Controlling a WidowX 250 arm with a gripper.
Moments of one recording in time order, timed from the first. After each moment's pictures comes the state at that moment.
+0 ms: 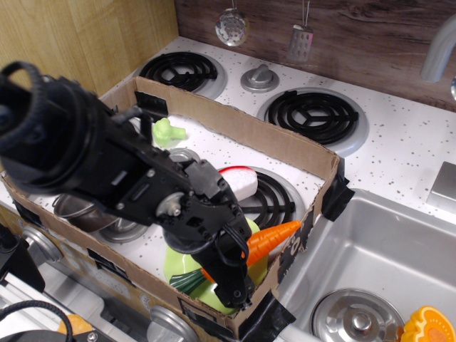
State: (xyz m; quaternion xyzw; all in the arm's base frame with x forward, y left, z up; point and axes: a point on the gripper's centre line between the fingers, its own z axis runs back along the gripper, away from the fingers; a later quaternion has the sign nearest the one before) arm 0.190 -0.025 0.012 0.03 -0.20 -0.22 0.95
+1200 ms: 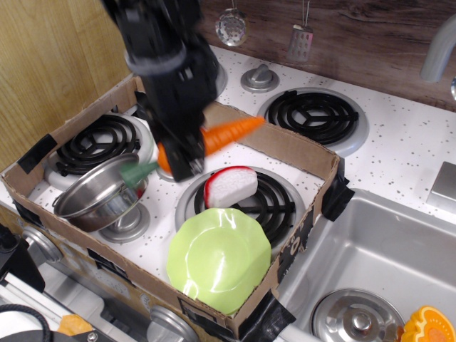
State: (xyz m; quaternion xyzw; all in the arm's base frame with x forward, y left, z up) arm 0.220 0.047 0.107 0.03 -0.05 -0.26 0.96
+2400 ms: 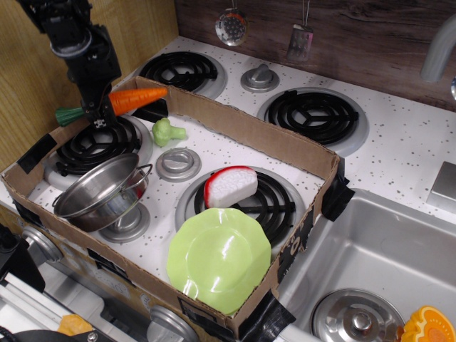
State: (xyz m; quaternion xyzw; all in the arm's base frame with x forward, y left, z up) arm 0.277 0.209 0.044 0.12 -0.10 -0.33 0.93
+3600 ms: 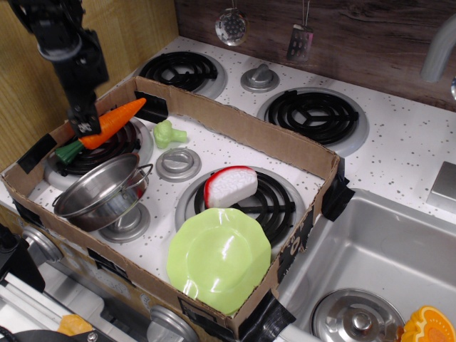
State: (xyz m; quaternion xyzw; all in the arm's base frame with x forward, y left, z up) arm 0.270 0.204 0.067 0.16 -0.06 -0.35 0.92
